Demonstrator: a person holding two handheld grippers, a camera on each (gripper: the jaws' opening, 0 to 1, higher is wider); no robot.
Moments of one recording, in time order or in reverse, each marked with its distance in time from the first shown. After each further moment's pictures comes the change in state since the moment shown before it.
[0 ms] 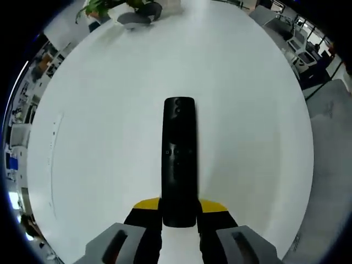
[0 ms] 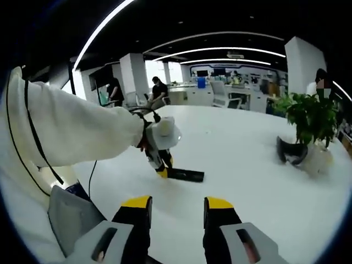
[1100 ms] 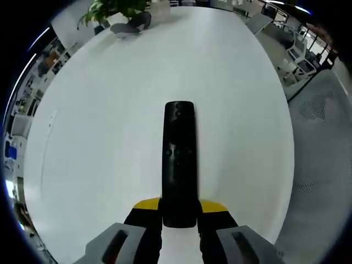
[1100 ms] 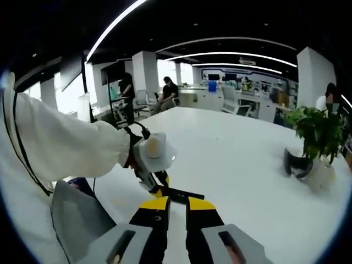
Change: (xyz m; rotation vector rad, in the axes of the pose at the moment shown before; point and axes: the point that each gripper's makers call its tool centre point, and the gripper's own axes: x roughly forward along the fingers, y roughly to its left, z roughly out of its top) left arm -0.006 -0.077 -0.012 -0.059 -0.081 -0.004; right arm 0.001 0.024 0.014 -0.094 -0.017 0.044
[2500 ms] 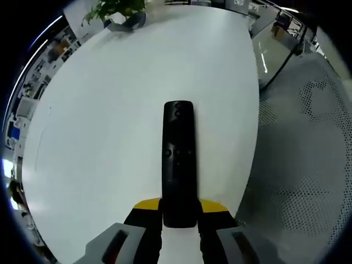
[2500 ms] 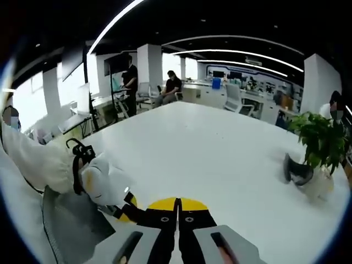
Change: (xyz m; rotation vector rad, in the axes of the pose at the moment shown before) left arm -0.008 -0.100 -0.023 -0.112 -0.006 0.032; right arm 0.021 -0.016 -0.006 -0.052 0.078 -0.002
